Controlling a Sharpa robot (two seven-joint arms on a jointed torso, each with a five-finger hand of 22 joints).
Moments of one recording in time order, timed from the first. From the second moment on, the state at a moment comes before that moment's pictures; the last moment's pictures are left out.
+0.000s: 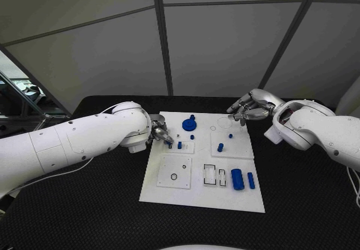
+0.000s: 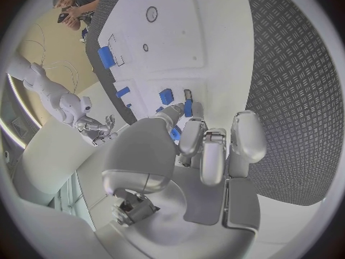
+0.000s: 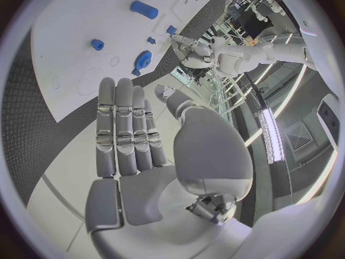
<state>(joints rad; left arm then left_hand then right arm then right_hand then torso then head) 1.24 -0.73 0.02 1.42 -1.07 0.10 -0.63 1.19 0.04 0.34 0.04 0.36 0.97 0.07 0.28 1.23 1.42 -0.02 1.22 1.31 1.47 -0.07 1.57 1.31 0.09 1.33 0.04 1.31 1.26 1.26 -0.77 0.05 1.35 -0.99 -0.18 0.00 1.16 -0.17 0.38 -0.08 0.36 1.07 0.12 0.07 0.09 1.32 0.04 0.29 0.39 1.37 -0.02 0.36 0.55 0.18 1.16 0.09 0.54 0.48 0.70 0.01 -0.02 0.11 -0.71</state>
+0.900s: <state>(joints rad) 1.24 -0.74 0.01 1.46 -1.14 0.14 -0.64 1.17 0.03 0.36 0.03 0.35 0.97 0.06 0.29 1.23 1.43 -0.02 1.23 1.31 1.47 -0.07 1.57 1.31 0.09 1.33 0.04 1.32 1.26 1.26 -0.77 0.05 1.35 -0.99 -0.18 0.00 1.16 -0.17 0.38 -0.08 0.36 1.07 0.12 0.07 0.09 1.31 0.04 0.29 0.39 1.37 -0.02 0.36 0.55 0.18 1.16 0.09 0.53 0.48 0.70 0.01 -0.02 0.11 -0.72</state>
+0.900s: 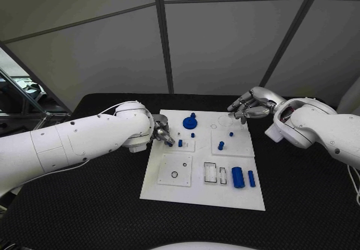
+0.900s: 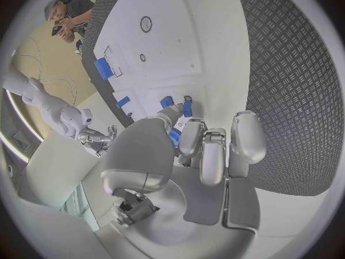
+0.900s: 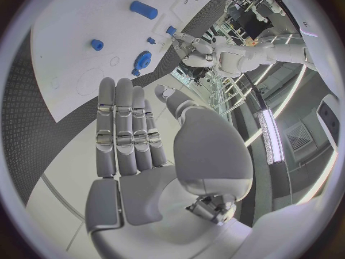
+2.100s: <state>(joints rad) 1.24 -0.71 0.01 1.43 -1.17 0.16 -0.66 1.09 -0.01 0.33 0.07 0.16 1.01 0.02 0.33 1.24 1.43 -0.03 1.24 1.31 1.47 -0.08 1.57 1.31 0.09 1.34 0.03 1.32 1.27 1.26 -0.77 0.05 1.35 -1.00 -0.18 0.00 1.16 -0.17 0.37 -0.08 0.36 1.07 0.12 0.07 0.09 1.31 0.04 0.29 0.39 1.37 -0.02 0.36 0.55 0.18 1.16 0.09 0.53 0.48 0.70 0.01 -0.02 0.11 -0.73</state>
